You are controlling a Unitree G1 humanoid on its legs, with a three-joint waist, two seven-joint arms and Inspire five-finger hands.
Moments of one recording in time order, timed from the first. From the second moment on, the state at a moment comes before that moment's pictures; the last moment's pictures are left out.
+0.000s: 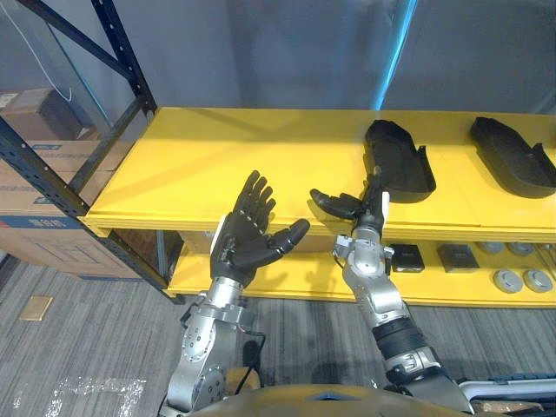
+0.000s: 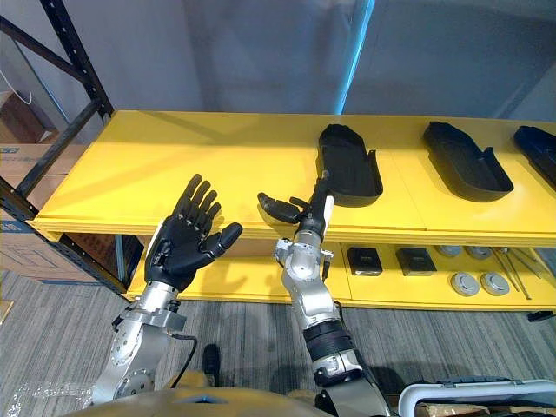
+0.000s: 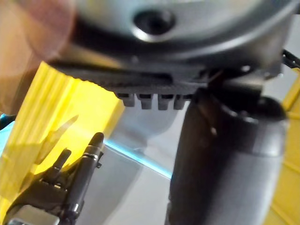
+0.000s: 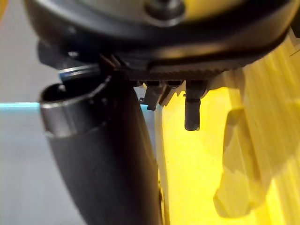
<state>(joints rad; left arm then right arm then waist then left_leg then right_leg) 0.30 0.10 -0.31 -0.25 -0.52 -0.24 -0.06 -0.26 -0.03 0.17 0.27 0.12 0.01 -0.56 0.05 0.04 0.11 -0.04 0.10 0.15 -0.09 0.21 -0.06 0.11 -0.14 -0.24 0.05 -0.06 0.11</state>
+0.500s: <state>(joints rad) 0.30 0.13 -0.27 -0.27 -0.56 -0.24 -0.06 0.10 -0.18 0.01 -0.31 0.18 -0.12 -0.28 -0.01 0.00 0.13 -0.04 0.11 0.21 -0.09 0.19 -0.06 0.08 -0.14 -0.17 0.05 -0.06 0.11</state>
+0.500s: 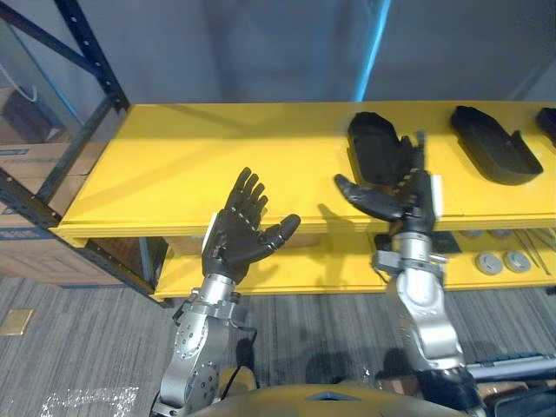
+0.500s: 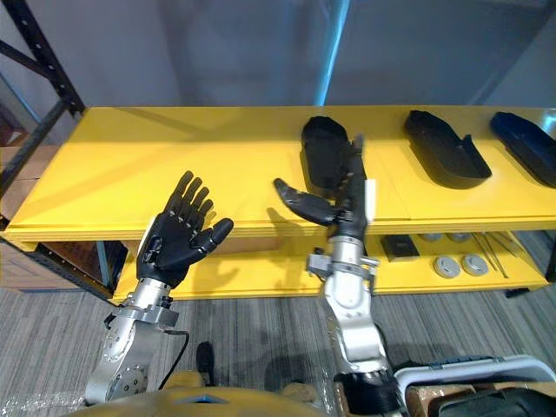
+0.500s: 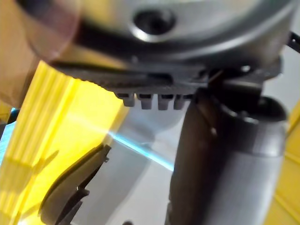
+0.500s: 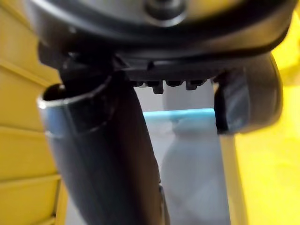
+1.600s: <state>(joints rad) 0.14 0.21 -0.47 -0.30 -0.62 -0.31 -0.08 0.13 -0.35 0.03 -0.35 0.44 -0.11 0.04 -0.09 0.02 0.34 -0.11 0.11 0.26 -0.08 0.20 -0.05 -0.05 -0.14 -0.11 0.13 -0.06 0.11</state>
